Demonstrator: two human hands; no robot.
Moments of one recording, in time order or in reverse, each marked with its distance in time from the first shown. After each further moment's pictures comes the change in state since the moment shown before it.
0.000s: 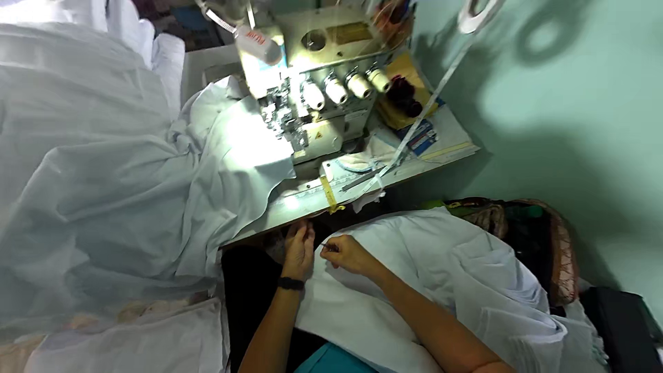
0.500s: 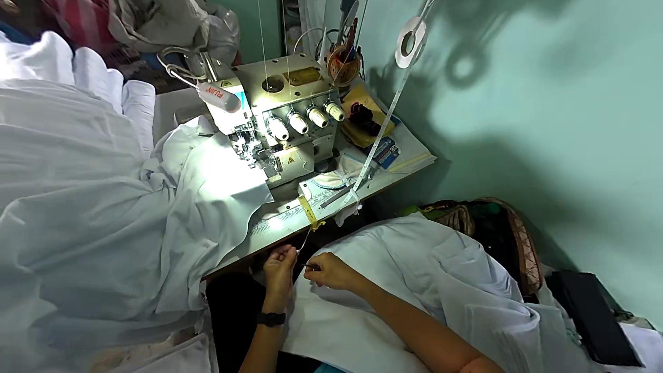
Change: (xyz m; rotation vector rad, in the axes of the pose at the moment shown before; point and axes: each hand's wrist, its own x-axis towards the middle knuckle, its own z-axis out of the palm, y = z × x) left_hand -0.022 0.021 -0.010 0.411 -0.108 0.150; right_hand 0.004 -0.003 0.007 -0.030 -0.065 -0.003
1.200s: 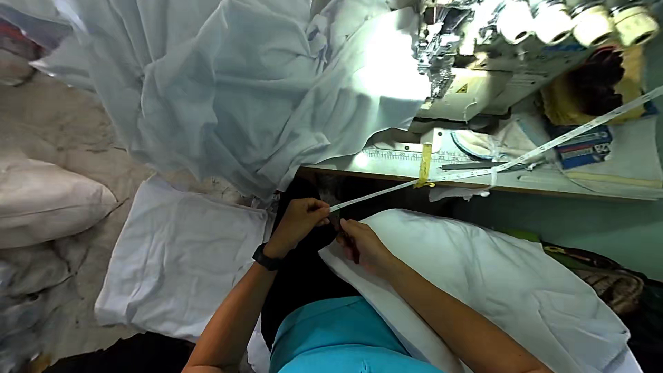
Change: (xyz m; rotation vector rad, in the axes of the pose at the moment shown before) left_hand -0.073 0.083 -0.095 0.462 -0.017 -0.133; right_hand 0.001 -0.045 0.082 0.743 -0.143 0.242
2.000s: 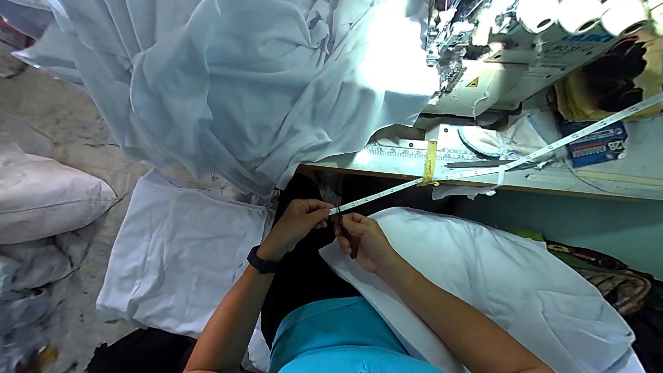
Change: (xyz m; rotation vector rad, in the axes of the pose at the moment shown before) left_hand -0.005 0.008 -0.002 -0.094 -0.062 -0.056; right_hand -0.008 -0.016 0.009 0.349 0.026 -0.027
